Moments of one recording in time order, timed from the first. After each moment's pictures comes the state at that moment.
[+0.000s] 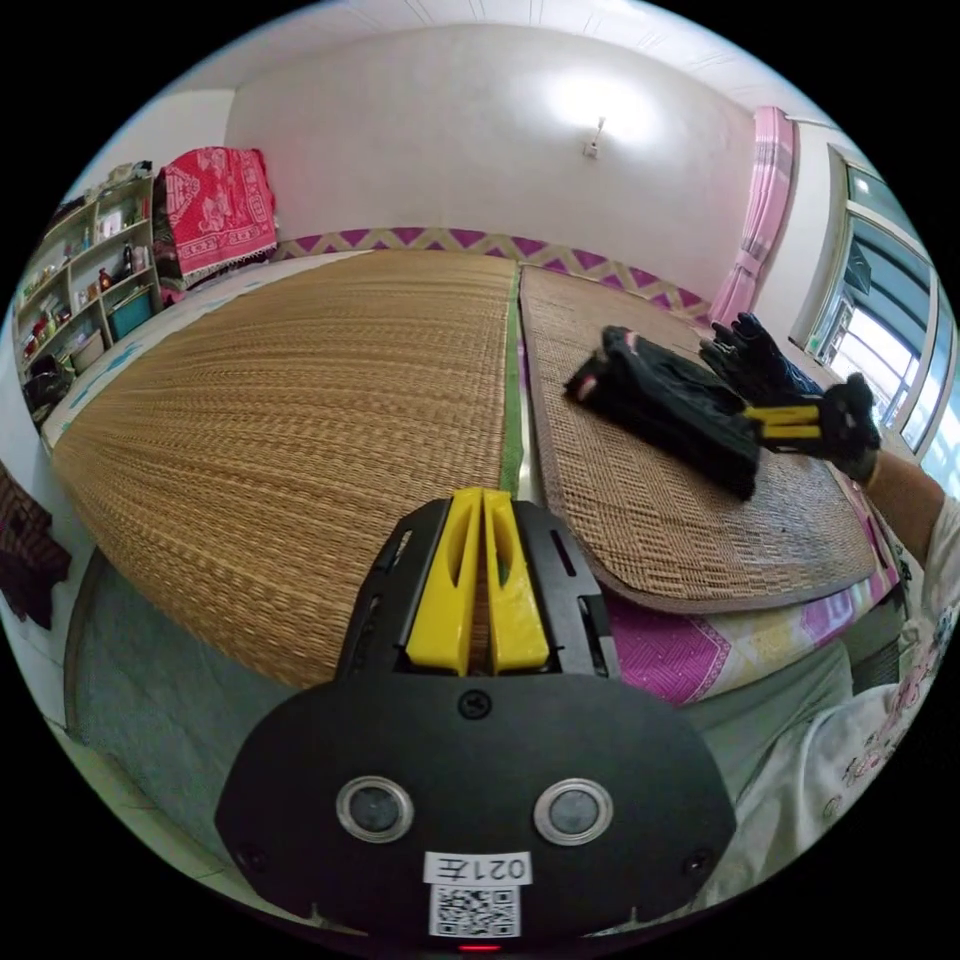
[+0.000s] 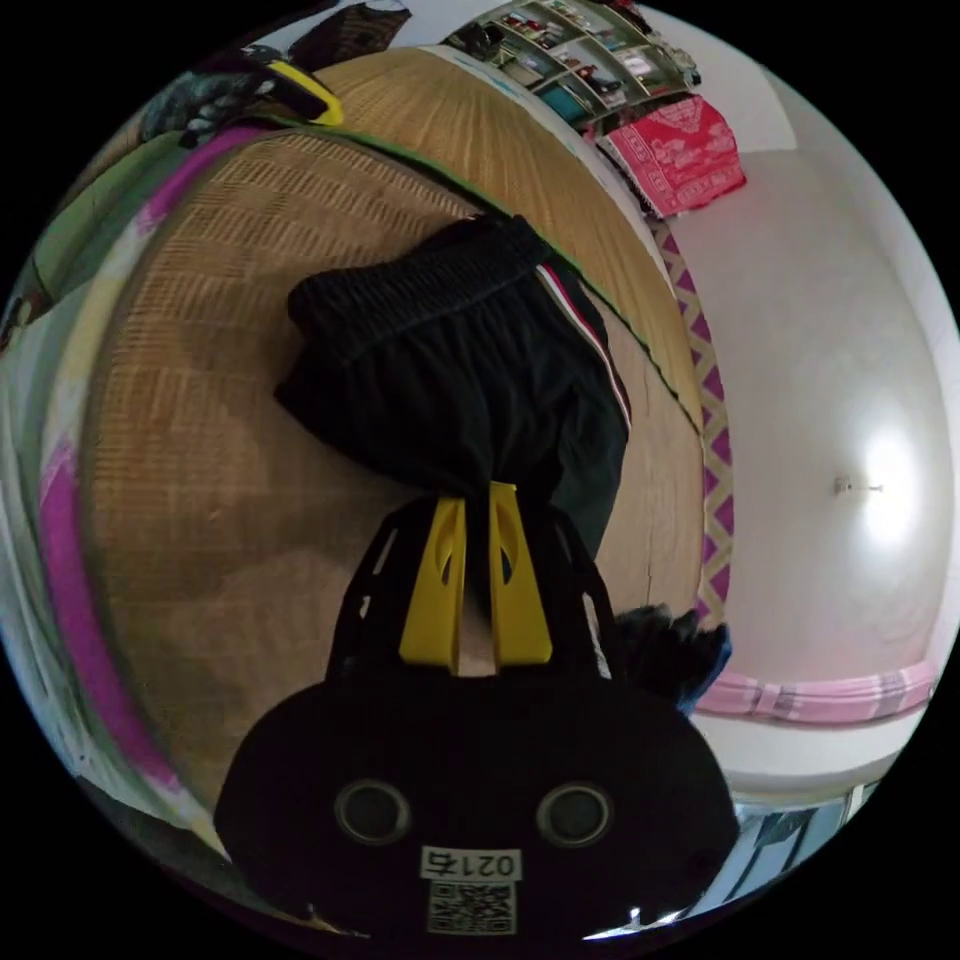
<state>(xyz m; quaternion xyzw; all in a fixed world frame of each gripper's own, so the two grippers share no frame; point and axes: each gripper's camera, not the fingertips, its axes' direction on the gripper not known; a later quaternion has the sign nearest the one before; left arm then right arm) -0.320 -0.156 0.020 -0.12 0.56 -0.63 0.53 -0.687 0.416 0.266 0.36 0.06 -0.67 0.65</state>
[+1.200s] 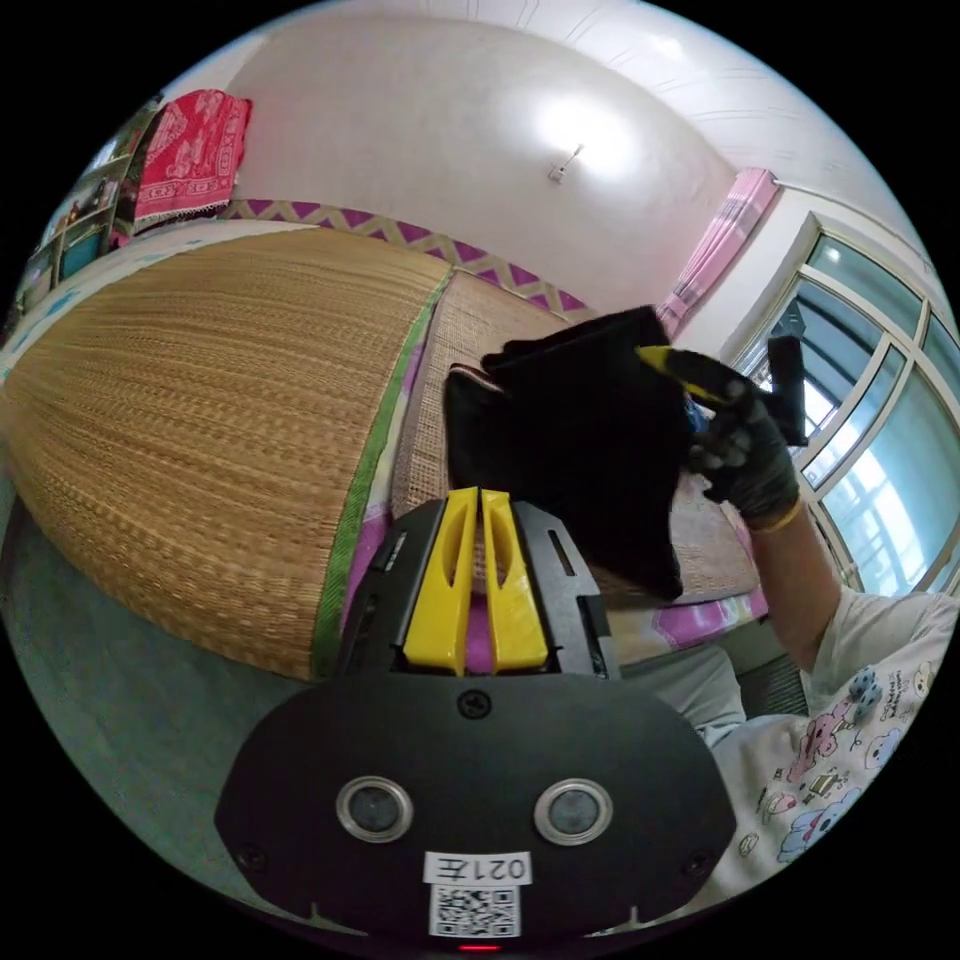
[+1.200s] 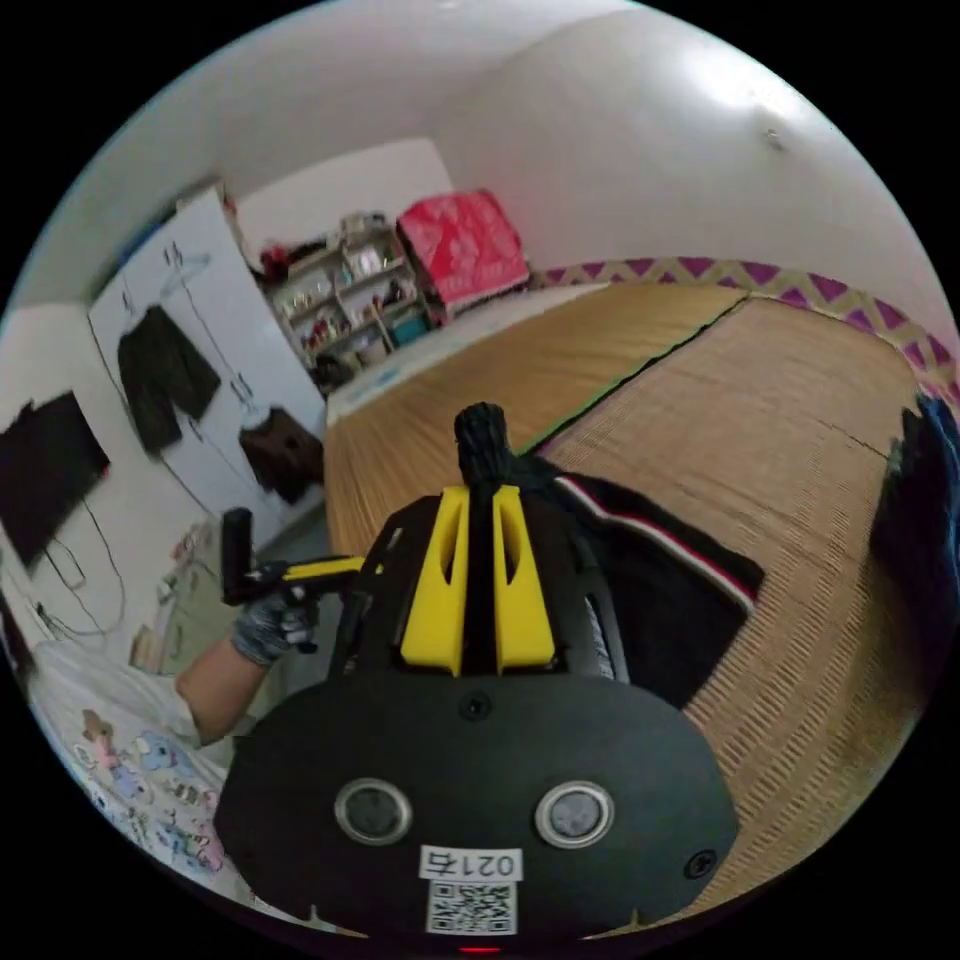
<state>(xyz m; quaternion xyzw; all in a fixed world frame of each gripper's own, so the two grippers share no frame) -0.347 -0.168 0.015 -0.04 0.62 -0.67 0.41 -0.427 0.234 0.162 0.29 -0.51 -0.37 0.72</state>
